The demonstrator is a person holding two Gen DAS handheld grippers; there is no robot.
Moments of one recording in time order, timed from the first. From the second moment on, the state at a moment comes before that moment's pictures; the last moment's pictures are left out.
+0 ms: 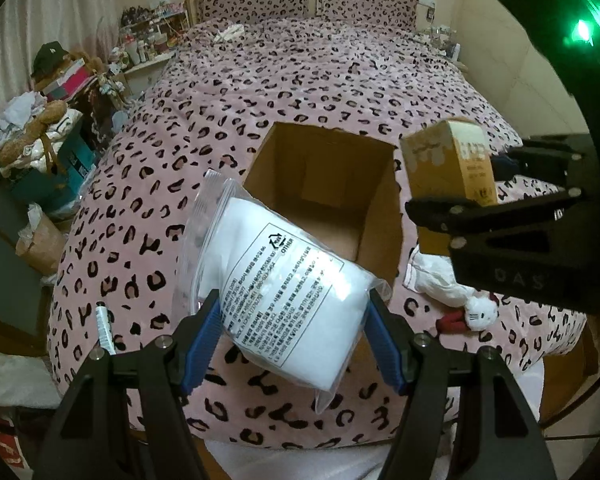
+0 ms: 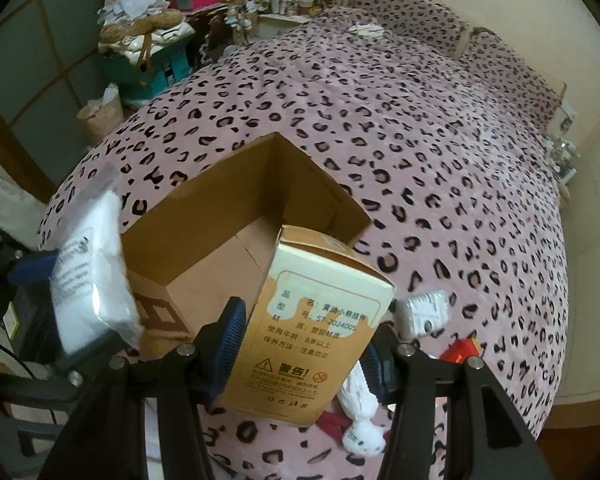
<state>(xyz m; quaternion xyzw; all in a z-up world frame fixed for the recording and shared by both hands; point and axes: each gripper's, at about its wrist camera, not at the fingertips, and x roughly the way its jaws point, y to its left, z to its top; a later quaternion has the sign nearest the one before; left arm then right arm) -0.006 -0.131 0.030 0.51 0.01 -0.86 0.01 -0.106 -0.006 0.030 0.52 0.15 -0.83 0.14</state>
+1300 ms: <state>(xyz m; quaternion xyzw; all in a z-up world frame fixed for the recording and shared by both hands) -0.062 -0.132 -0.026 0.57 0.01 -0.82 -0.01 -0.181 -0.042 -0.018 0.57 0.16 -0.79 0.19</state>
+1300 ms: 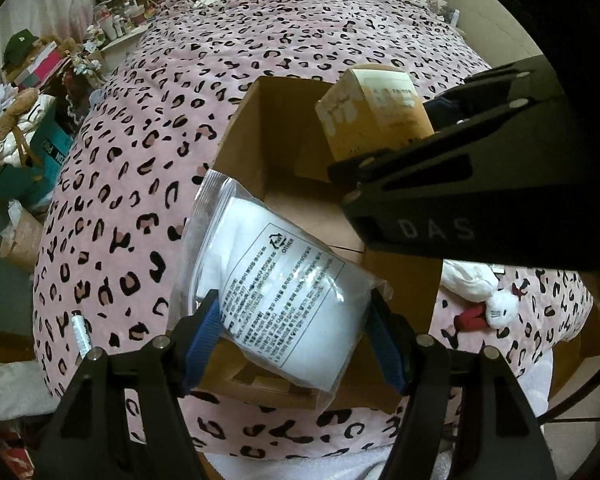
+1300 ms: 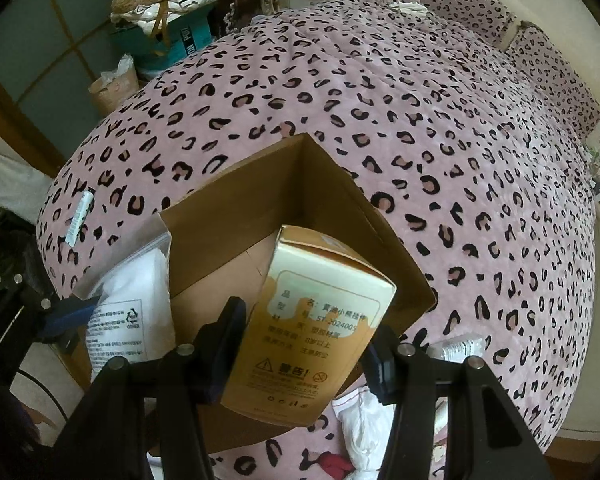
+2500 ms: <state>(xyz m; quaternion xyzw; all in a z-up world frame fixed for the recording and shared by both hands) -0.035 -0.064 0.010 0.54 -0.01 -0.84 -0.02 -0.113 0.101 0.002 0.57 0.10 -0.81 0.10</state>
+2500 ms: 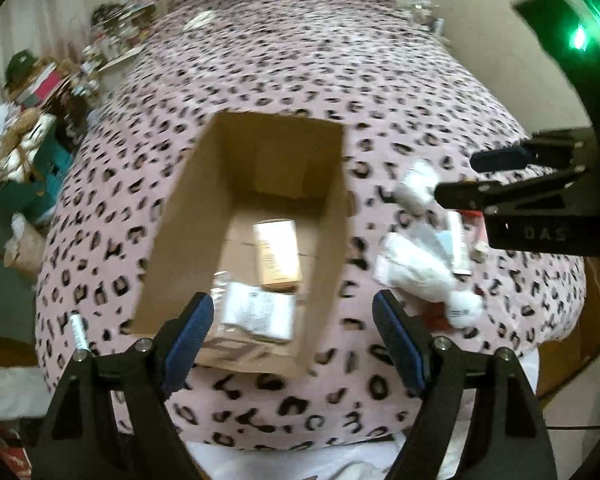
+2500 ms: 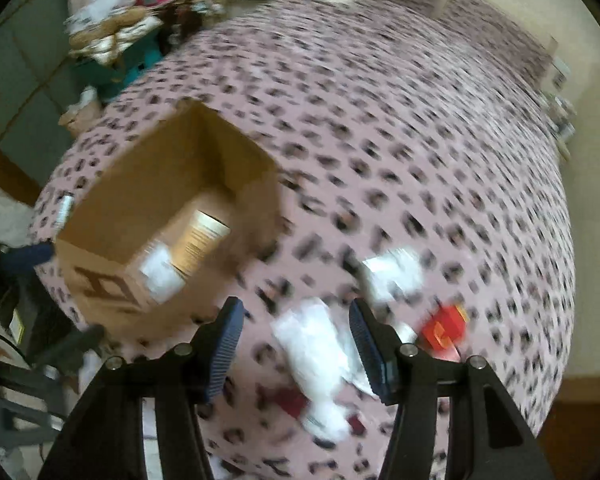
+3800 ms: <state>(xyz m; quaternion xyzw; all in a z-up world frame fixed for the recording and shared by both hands) -0.132 0.092 -0.207 0.63 0.01 -0.77 -0.11 -0.109 0.303 -0.213 0.68 -0.10 -0.72 -0.08</state>
